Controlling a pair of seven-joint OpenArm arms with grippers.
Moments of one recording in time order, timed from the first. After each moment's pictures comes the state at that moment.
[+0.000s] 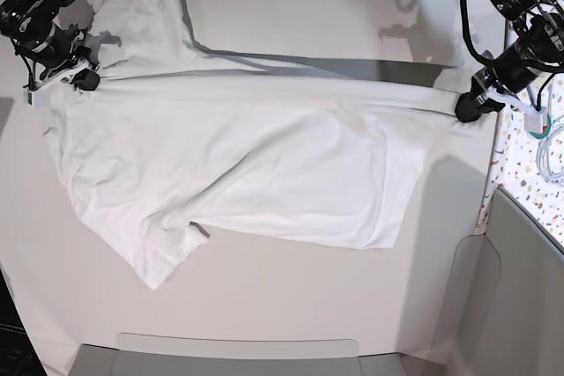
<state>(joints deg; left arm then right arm) 8.7 -11.3 -49.7 104.0 -58.9 -10.0 80.7 -4.5 3.9 54.4 94.4 37.9 34.7 -76.8</state>
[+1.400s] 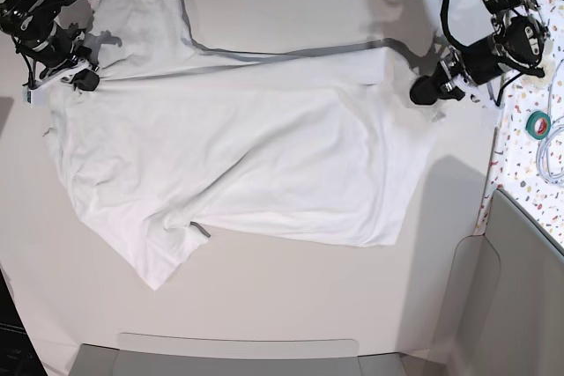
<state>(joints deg) 10.1 -14.2 -35.8 91.2 -71.0 -10.0 79.2 -4.3 3.1 54.8 94.4 38.2 34.7 -76.2</state>
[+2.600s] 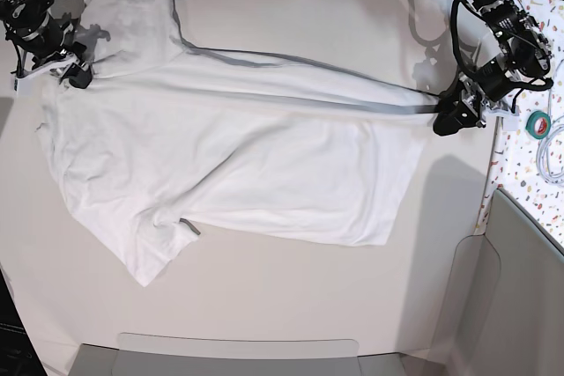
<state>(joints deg) -2.8 -14.4 -47.4 67.0 -69.6 -9.8 78.7 -4.5 2.7 60.8 94.1 40.9 34.7 -76.3</state>
